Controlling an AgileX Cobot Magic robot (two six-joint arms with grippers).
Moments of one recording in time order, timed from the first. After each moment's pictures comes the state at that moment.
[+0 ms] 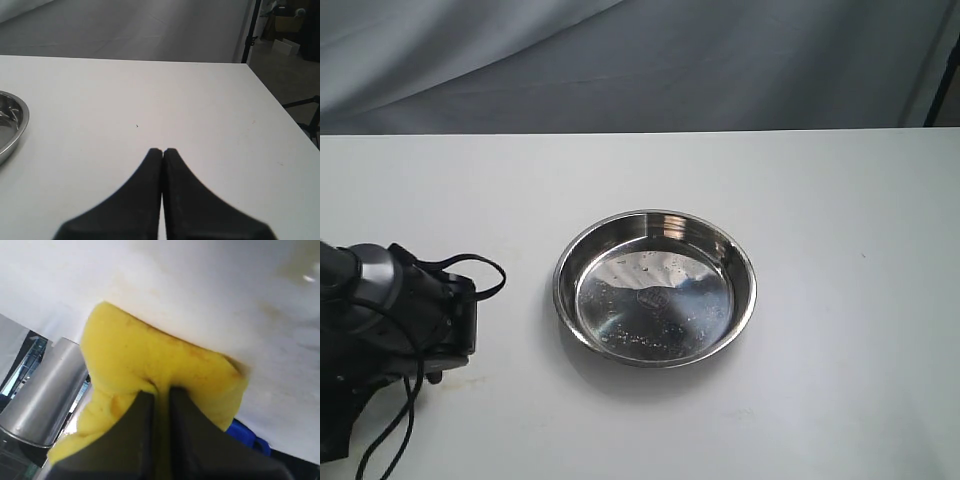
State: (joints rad) left arm -0.57 2.07 -0.78 0.92 1.20 -0.19; right arm -0.09 0.03 0.00 0.01 0.32 -0.08
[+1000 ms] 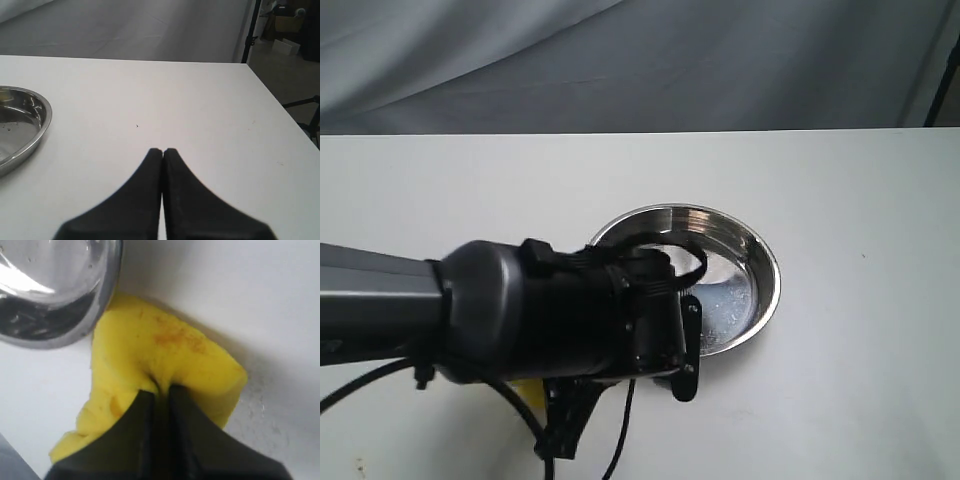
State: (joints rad) left arm -1.06 1.95 -1.17 0.61 1.04 0.22; right arm -0.09 0.03 0.00 0.01 0.32 -0.08
